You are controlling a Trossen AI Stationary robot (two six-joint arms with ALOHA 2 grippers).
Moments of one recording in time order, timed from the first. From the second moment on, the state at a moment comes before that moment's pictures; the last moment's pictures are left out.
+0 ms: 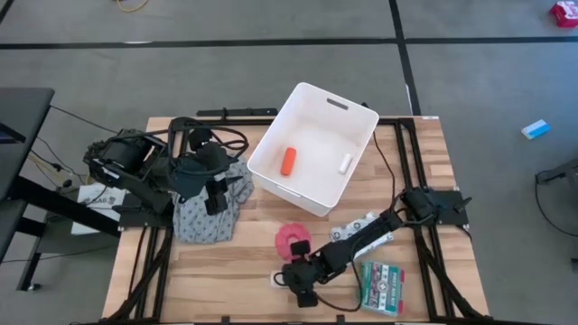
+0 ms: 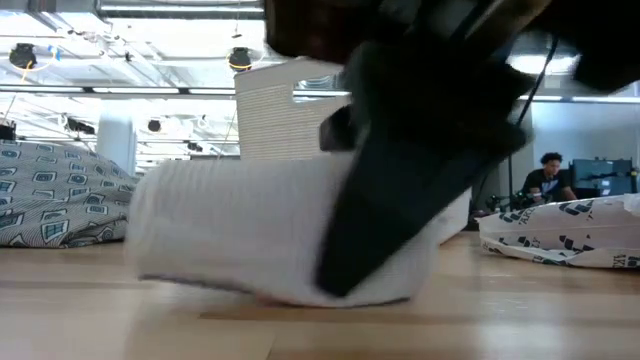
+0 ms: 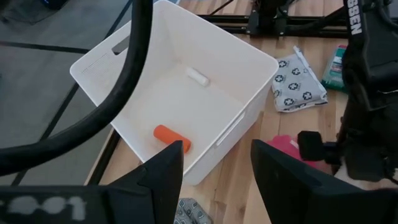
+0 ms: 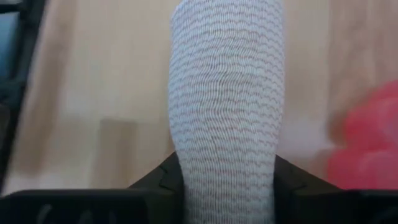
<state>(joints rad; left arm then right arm) -0.37 1.59 2.30 -1.57 -0.60 -0.38 0.52 2.19 1.52 -0.39 0.08 0.34</state>
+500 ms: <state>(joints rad) -0.37 1.59 2.30 -1.57 -0.61 -0.38 0.58 1.87 1.52 -0.53 0.37 0.42</state>
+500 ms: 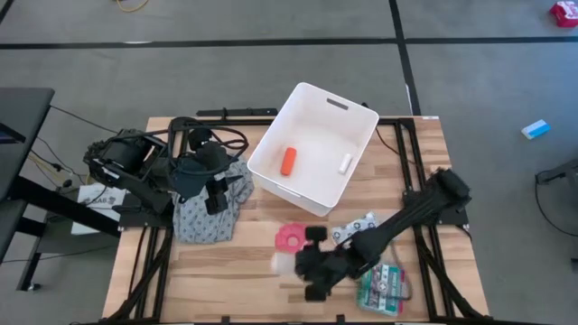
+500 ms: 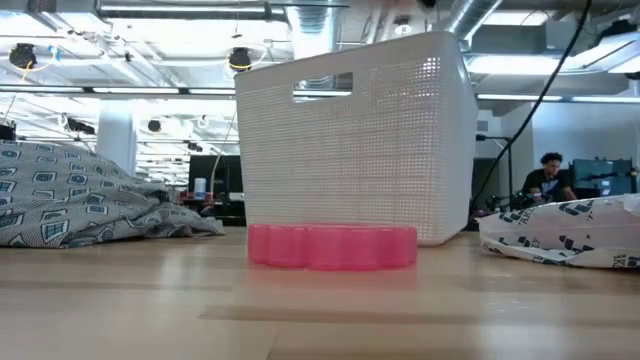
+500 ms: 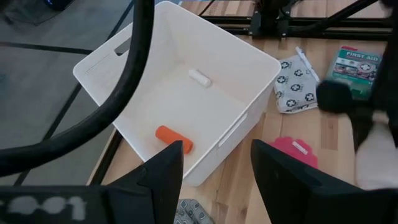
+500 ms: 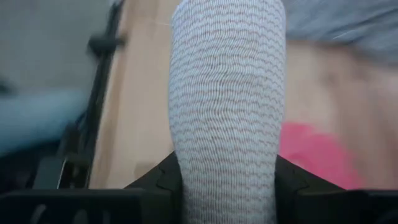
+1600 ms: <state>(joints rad) -0.37 1.59 2.30 -1.57 -0.62 -0.36 -0.24 1.81 1.52 -0.87 0.36 0.40</state>
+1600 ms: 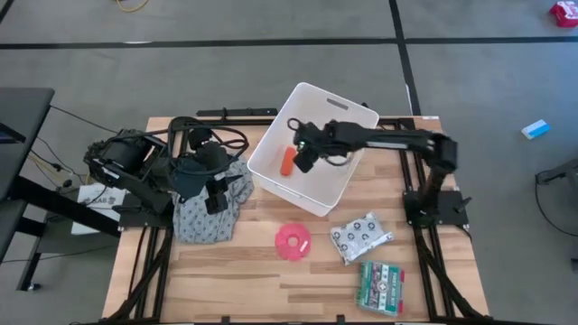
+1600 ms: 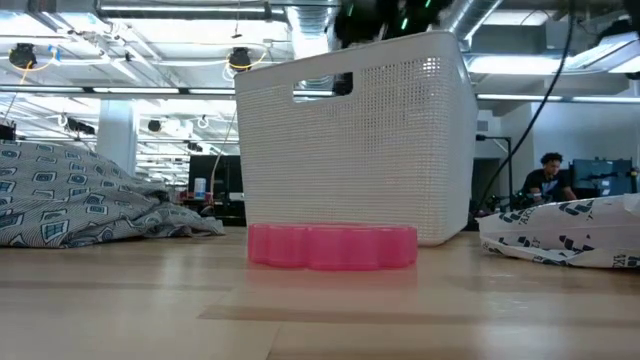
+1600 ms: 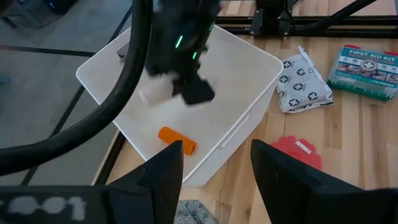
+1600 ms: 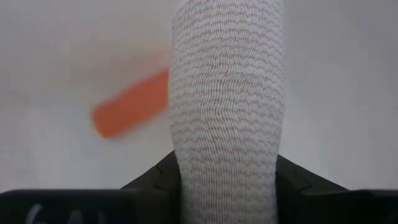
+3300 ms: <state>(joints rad) -0.37 1.59 2.30 -1.57 -0.60 -0.35 -0.01 1.61 1.85 -1.34 0.05 0.52</state>
